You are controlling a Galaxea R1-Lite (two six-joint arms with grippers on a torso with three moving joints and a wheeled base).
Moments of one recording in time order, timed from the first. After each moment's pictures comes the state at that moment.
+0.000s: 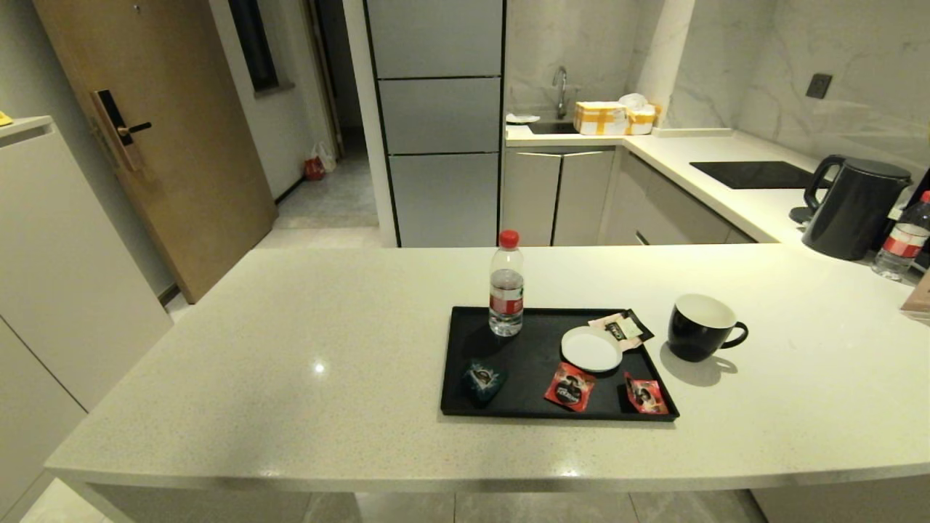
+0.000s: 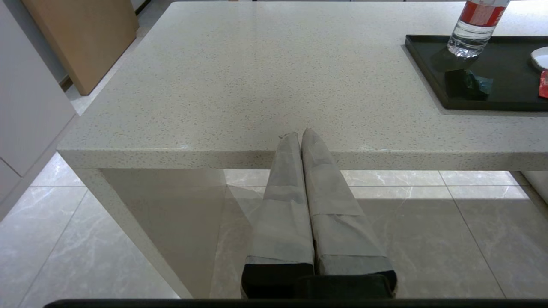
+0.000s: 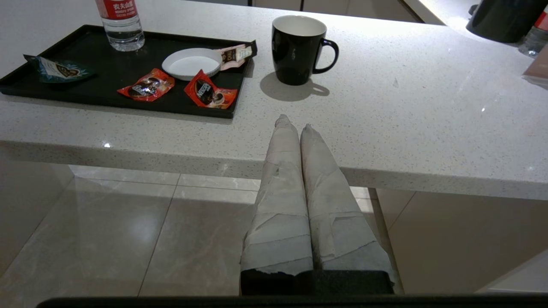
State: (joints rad) left arm -0.01 0.00 -0.04 0.10 0.00 0.00; right arm 0.00 0.00 0.00 0.03 0.02 -0.13
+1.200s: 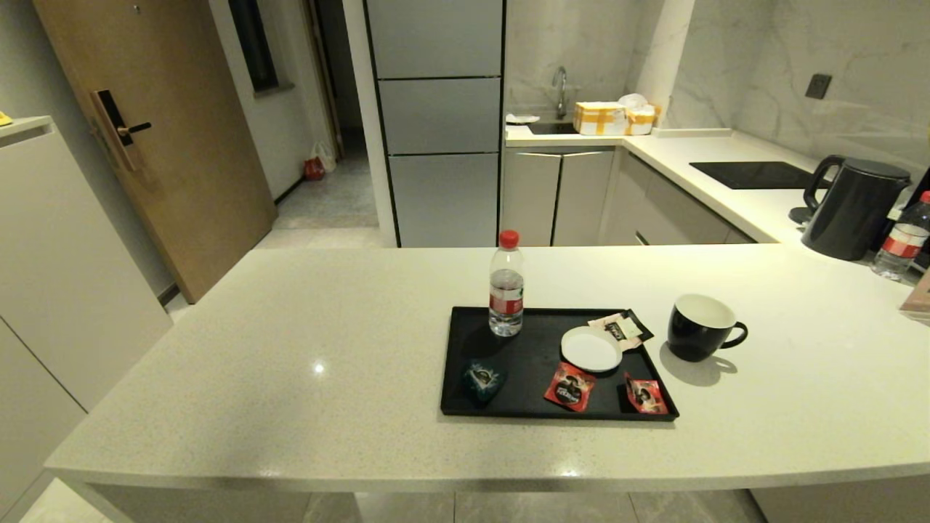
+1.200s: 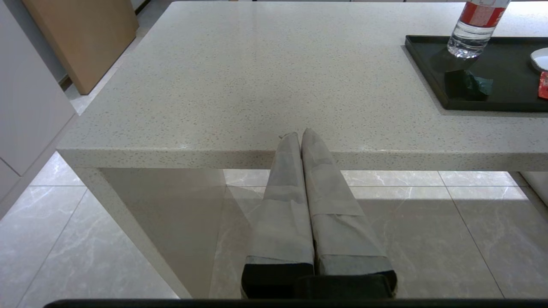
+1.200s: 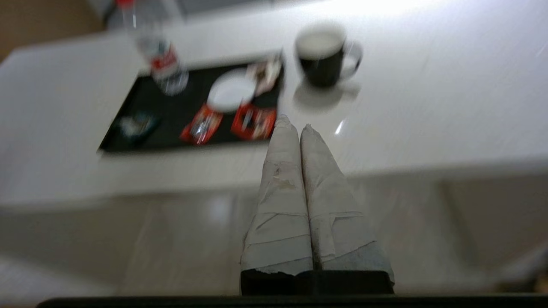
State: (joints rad) left arm 0.00 0.00 -0.04 0.10 0.00 0.00; right arm 0.01 0.44 -0.54 0.34 0.05 0.16
